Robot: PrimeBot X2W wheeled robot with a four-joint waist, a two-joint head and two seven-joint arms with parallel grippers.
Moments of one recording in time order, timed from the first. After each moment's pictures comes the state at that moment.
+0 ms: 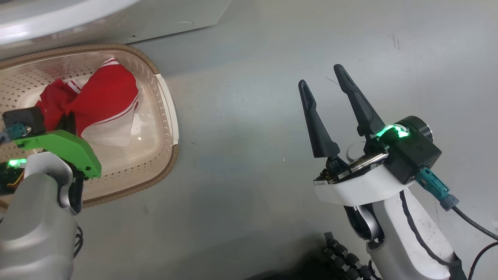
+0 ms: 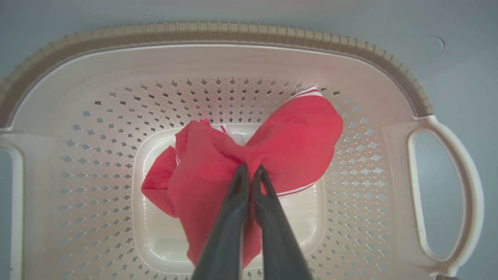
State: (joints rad) left arm -0.64 0.17 -0.10 0.78 -0.45 0.00 0.00; right arm -0.32 -0.05 0.42 -0.06 0.31 0.00 -0.26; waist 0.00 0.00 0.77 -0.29
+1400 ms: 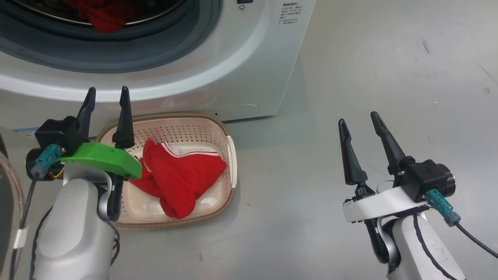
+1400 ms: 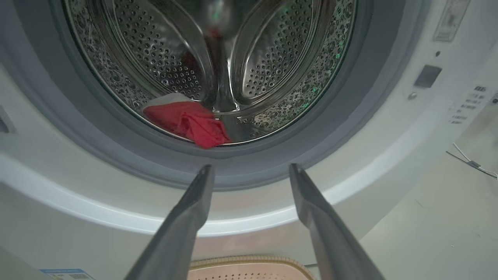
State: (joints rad) left arm -0.54 0.06 -0.11 0.56 -0.39 -0.08 -0.26; right arm -0.18 -0.05 0.27 0.07 0.25 -0.03 -0.26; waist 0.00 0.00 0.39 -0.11
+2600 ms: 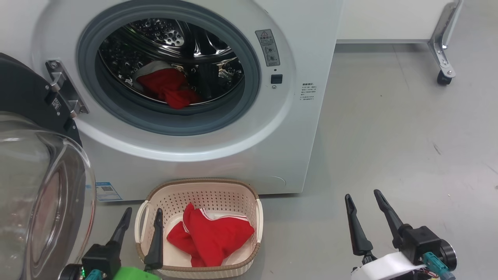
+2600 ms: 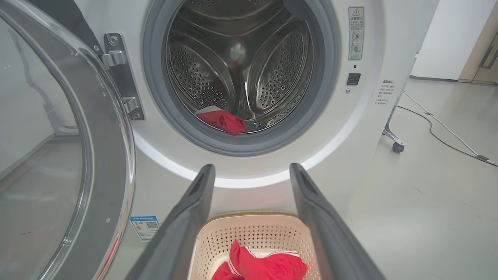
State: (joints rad) left arm 0.05 0.05 -0.18 0.20 -0.32 -0.03 -0.26; right arm 0.11 -0.04 0.25 0.09 0.25 -0.02 -0.26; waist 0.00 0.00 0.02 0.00
